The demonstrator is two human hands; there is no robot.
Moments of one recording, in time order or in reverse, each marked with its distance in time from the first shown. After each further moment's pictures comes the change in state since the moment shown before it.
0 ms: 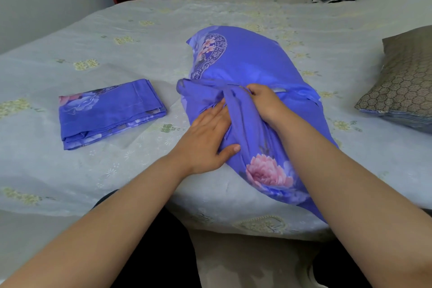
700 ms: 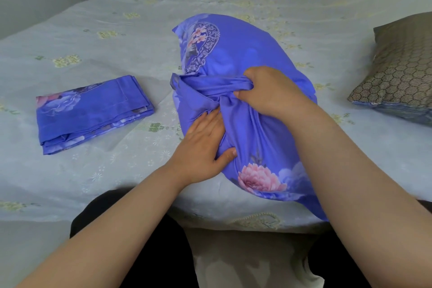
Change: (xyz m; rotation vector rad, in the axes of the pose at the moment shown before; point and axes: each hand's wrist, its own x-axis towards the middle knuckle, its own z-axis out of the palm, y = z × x) left_hand -0.002 0.014 0.022 -0.098 0.065 -0.019; right_hand -0.034 -0.040 -0.042 -0.526 0.022 -0.147
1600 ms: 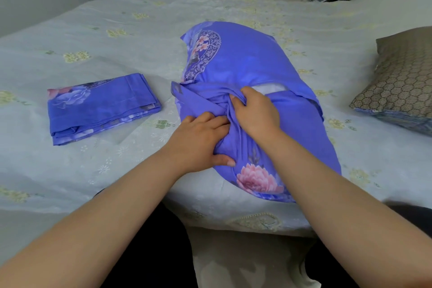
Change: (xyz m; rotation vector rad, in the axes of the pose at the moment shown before) left_hand 0.004 -0.001 -0.038 0.313 -0.192 0.037; right_hand -0.010 -0.009 0.062 0.102 0.222 0.142
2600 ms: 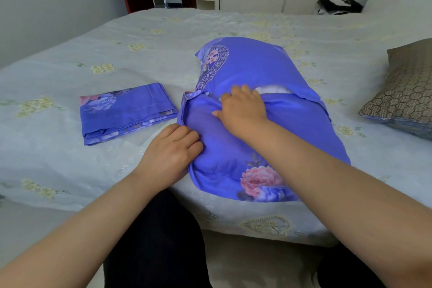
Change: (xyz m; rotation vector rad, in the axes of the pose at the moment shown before) left_hand -0.075 -0.024 -0.028 0.314 0.217 0.075; right_hand 0.003 -0.051 0.006 -0.627 -0.167 -0.357
